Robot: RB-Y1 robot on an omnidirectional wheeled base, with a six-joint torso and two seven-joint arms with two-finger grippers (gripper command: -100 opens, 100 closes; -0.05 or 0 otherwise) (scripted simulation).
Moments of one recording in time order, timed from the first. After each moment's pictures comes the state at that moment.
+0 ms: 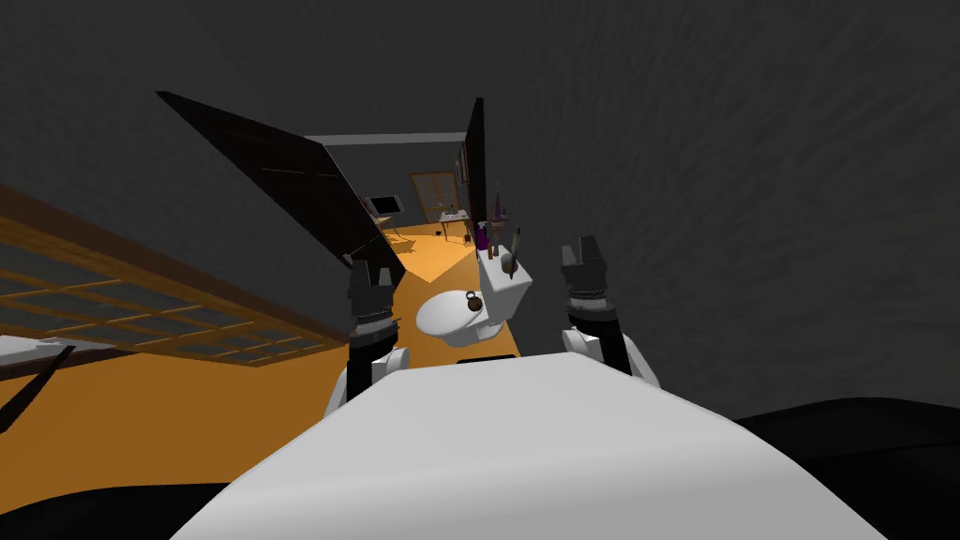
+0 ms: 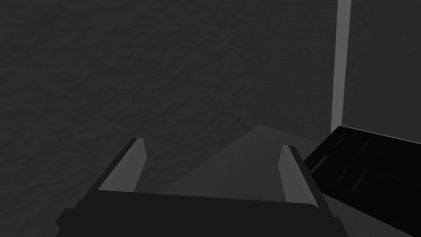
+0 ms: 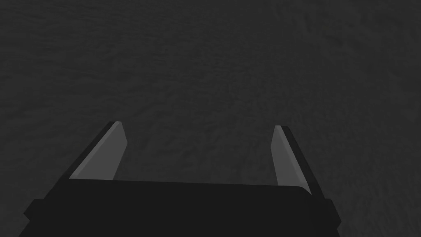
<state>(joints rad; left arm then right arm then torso) 0.49 0.05 0.07 -2.28 -0.07 -0.54 -0.03 0.48 -0.13 -0.07 -2.32 0.09 -0.56 0.06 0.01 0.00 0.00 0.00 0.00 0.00</state>
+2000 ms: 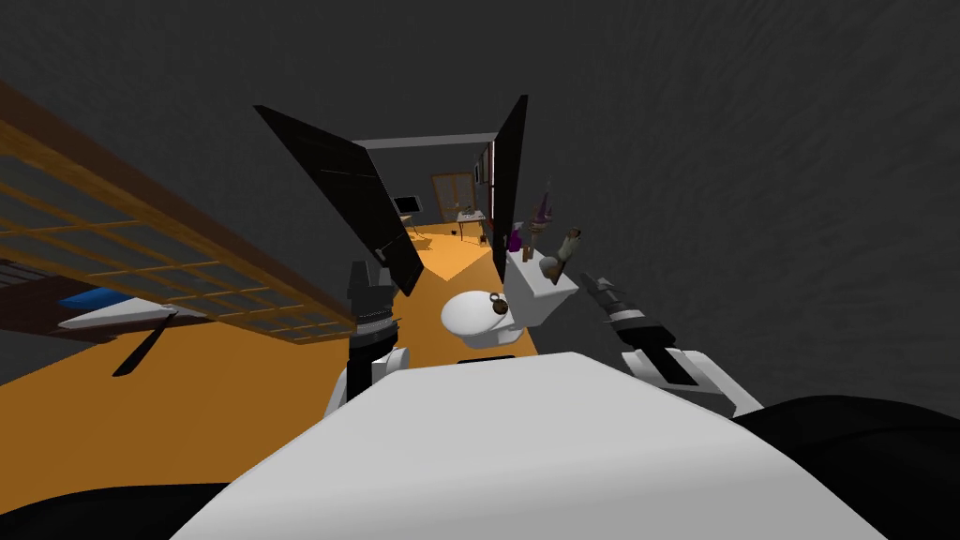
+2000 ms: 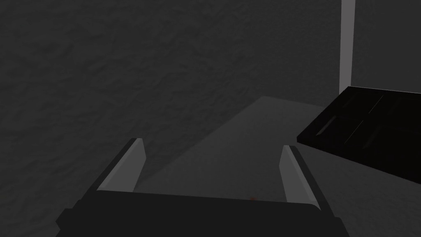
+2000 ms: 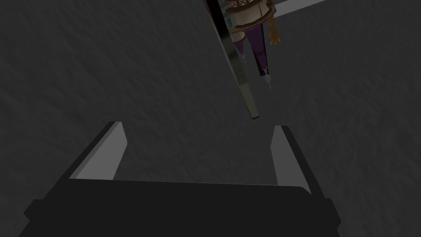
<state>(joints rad) 0.49 0.05 0.07 -2.28 -0.07 -0.54 -0.03 0.64 -0.43 -0.37 -2.07 0.28 -0.25 0.27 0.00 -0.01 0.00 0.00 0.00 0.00</state>
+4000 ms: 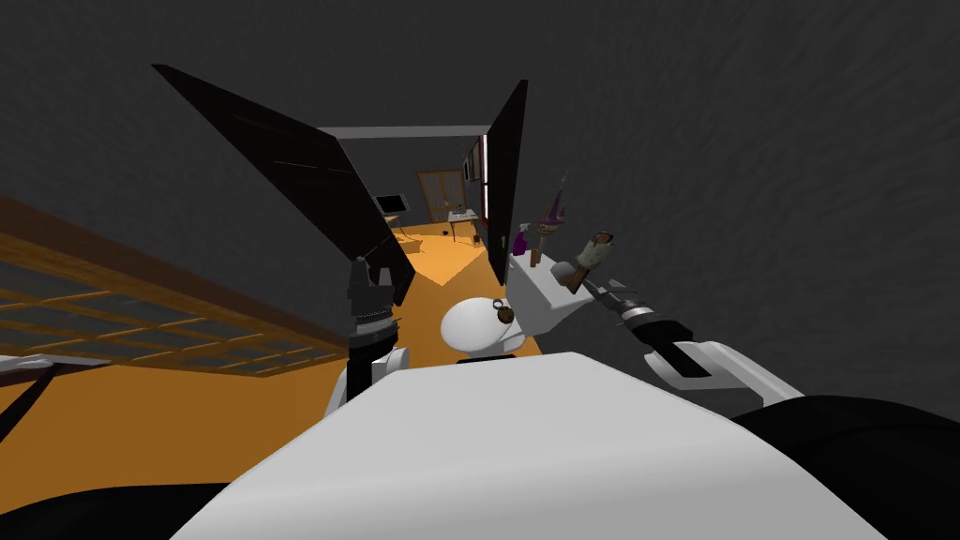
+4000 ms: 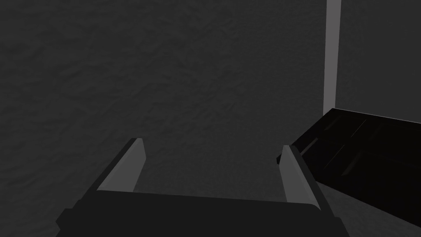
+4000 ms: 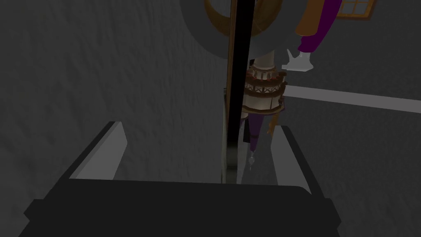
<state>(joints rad) 0.49 0.05 0.07 -2.28 -0.07 -0.54 -0.03 0.68 -0.65 -0.38 -2.00 0.43 -0.12 0.33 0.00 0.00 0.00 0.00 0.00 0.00</state>
